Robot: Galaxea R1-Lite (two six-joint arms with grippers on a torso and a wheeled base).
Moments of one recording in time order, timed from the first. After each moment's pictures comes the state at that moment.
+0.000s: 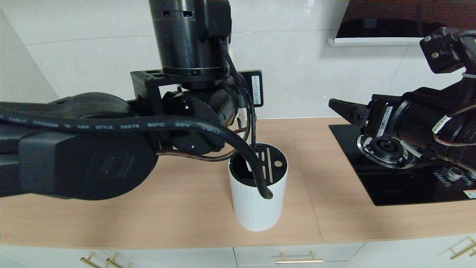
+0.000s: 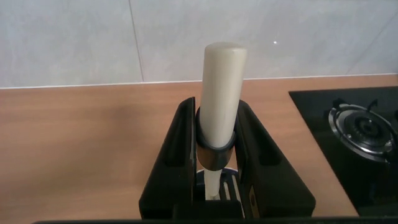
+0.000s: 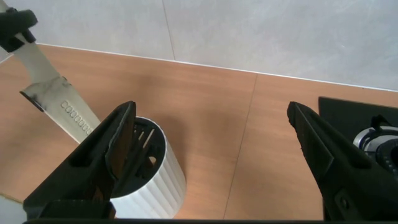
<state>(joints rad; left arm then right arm) -0.85 1.81 -1.44 -0.34 0.72 -0.13 0.66 1.41 -0.91 -0.52 -0.31 0.03</state>
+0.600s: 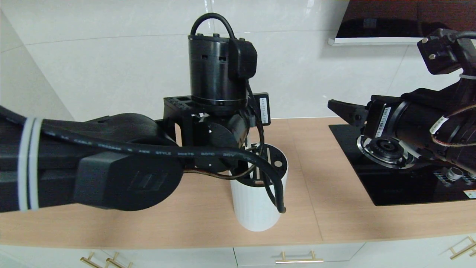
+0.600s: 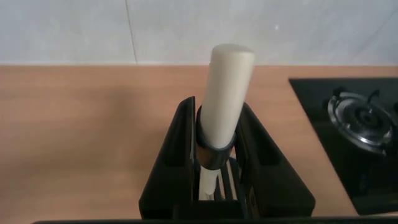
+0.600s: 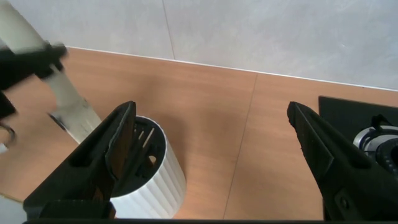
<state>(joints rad) -0.86 1.86 -1.39 -0.34 0.72 -0.24 0.66 1.41 -0.91 -0.52 -0.31 0.03</state>
